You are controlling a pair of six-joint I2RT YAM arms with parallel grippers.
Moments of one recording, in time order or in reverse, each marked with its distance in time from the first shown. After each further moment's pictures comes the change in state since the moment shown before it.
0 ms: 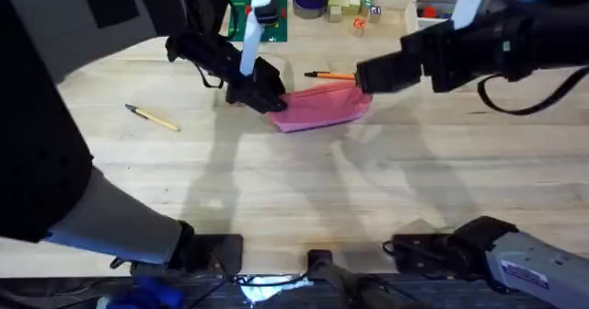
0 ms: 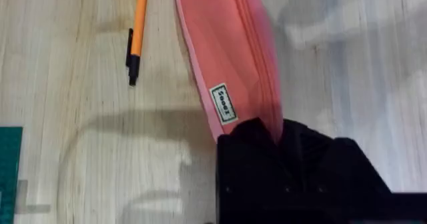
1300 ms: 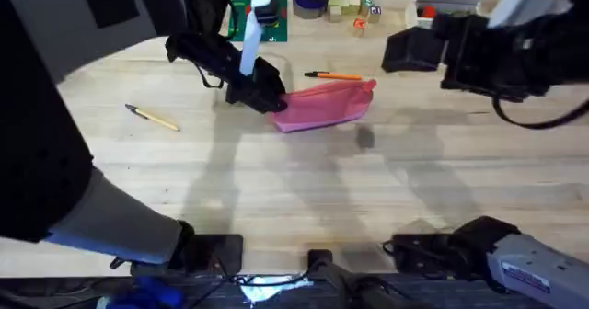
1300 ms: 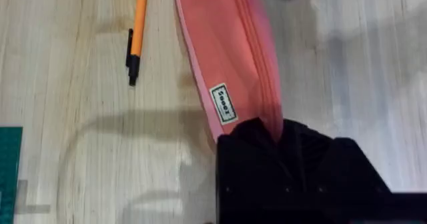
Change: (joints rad) left arm 0.000 0.000 0.000 0.000 0.001 0.000; right arm 0.000 -0.051 0.000 -0.110 0.228 0.495
